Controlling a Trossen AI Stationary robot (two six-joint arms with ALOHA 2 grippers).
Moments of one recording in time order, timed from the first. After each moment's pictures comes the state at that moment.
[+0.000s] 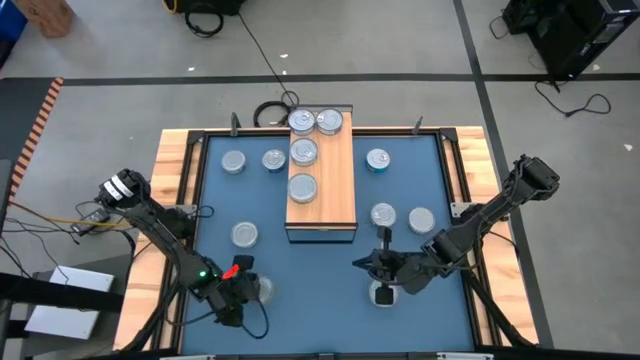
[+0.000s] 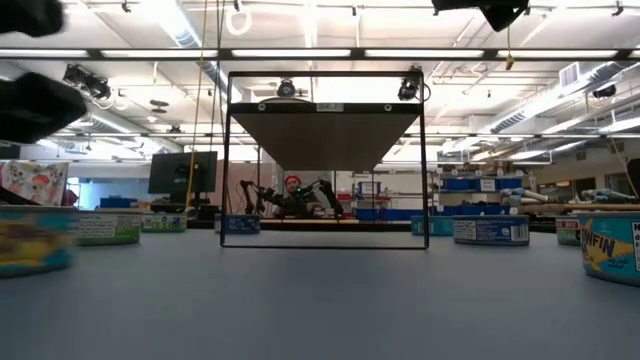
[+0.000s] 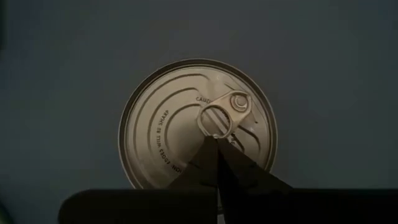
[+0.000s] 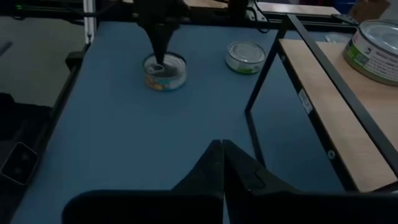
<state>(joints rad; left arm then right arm) -0.82 1.53 0.80 -0.42 -0.34 -0.64 0.61 1.43 0.96 -0.19 0.61 0.36</state>
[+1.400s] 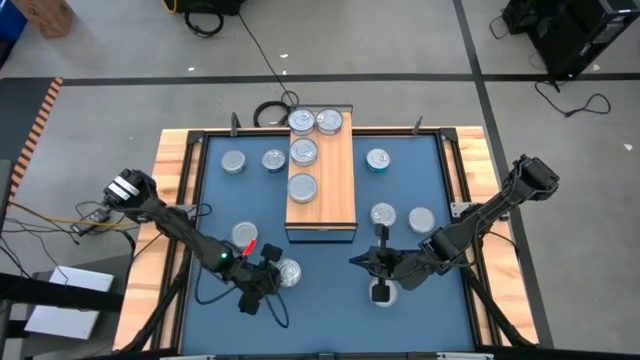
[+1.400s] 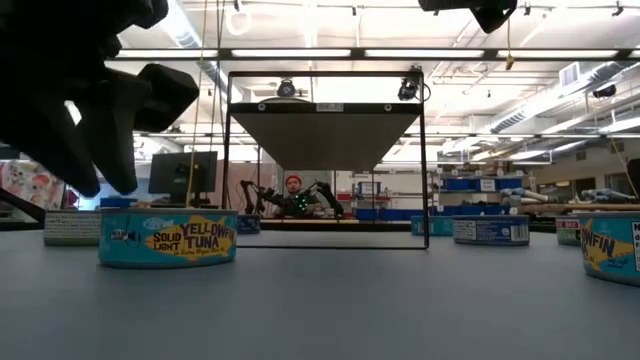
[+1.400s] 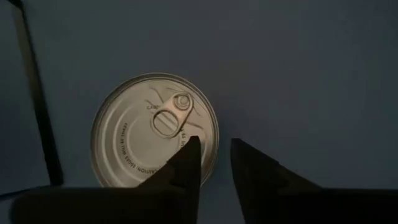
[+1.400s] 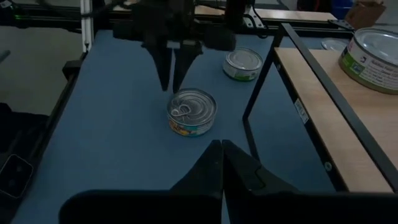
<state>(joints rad) -0.60 1.55 0.83 -0.27 -0.24 -0.09 0.59 1.44 0.96 -0.15 0.60 0.34</state>
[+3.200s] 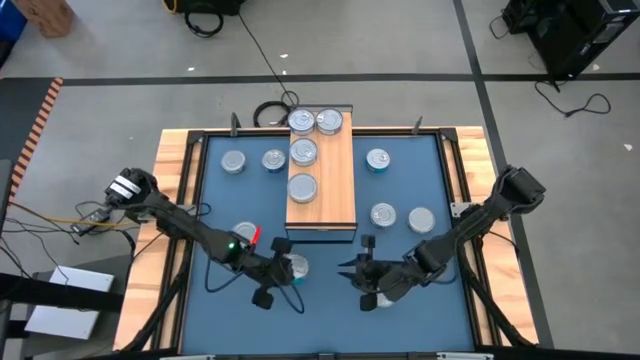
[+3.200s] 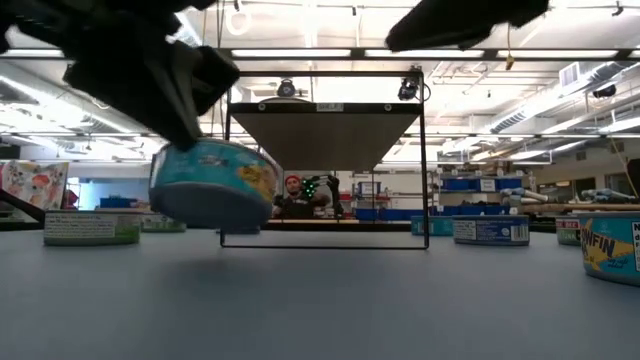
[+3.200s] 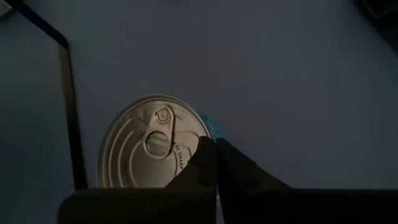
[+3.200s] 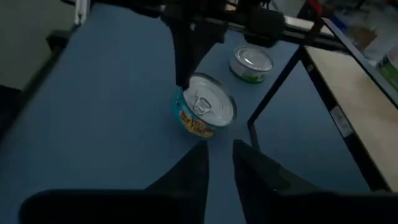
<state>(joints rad) -0.50 1.56 0.91 -0.21 -0.19 -0.09 0.58 1.62 0.96 0.03 0.63 0.17</state>
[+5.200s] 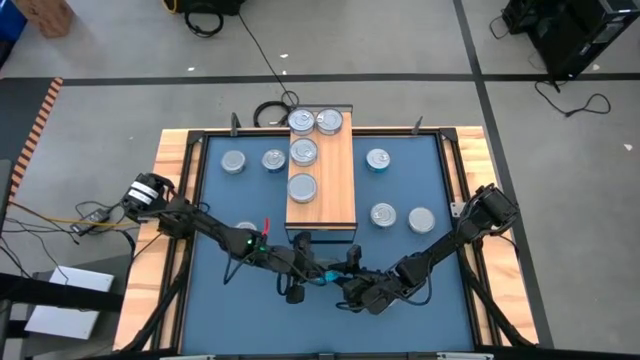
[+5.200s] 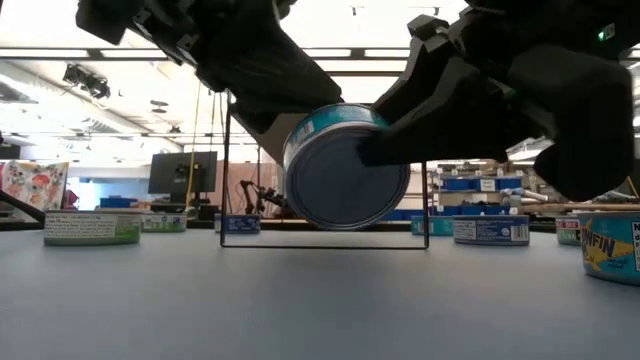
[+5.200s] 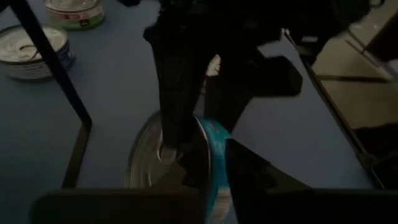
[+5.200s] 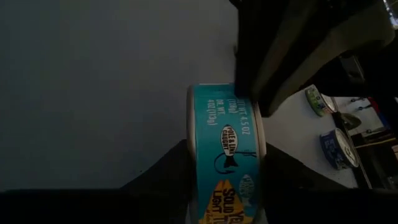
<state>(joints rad) -0.39 1.70 0.90 0.31 -0.19 -0.26 0.59 1.89 0.96 0.25 0.76 -0.23</state>
